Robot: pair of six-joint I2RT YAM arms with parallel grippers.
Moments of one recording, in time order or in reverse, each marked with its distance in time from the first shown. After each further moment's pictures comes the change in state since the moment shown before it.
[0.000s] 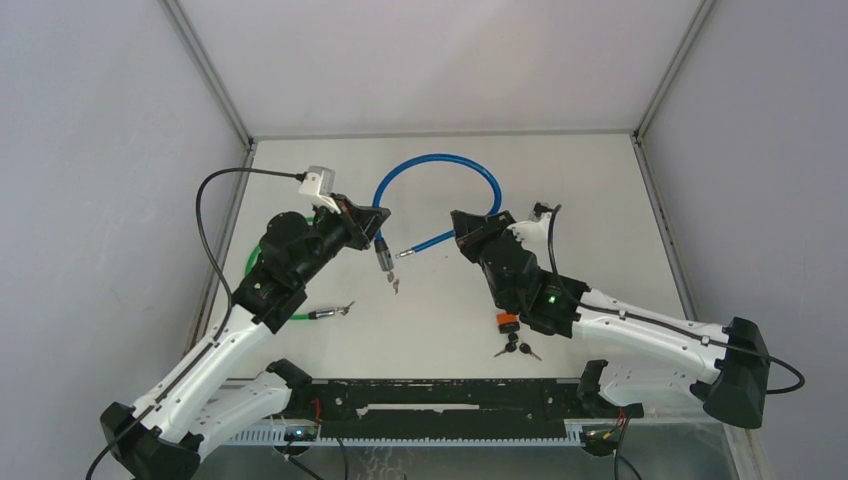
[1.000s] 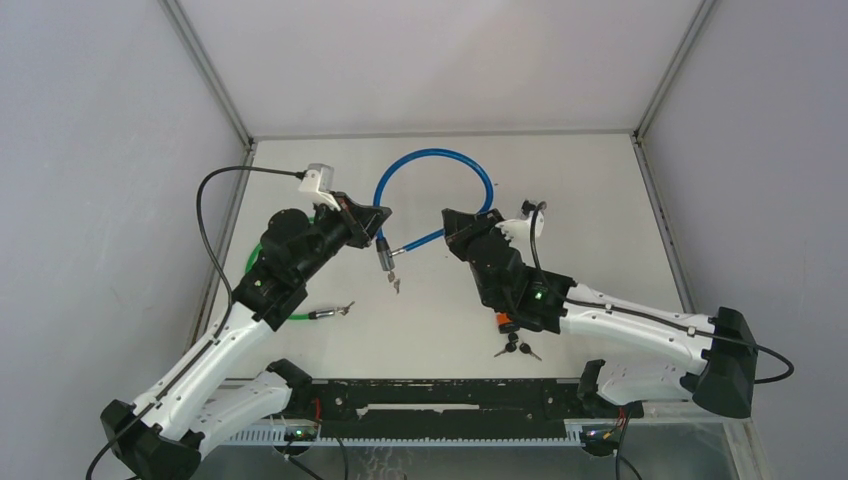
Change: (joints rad) left arm 0.000 0.018 0.020 -0.027 -0.004 -0.051; right arm 0.031 0.077 0.066 -0.017 0.045 0.007
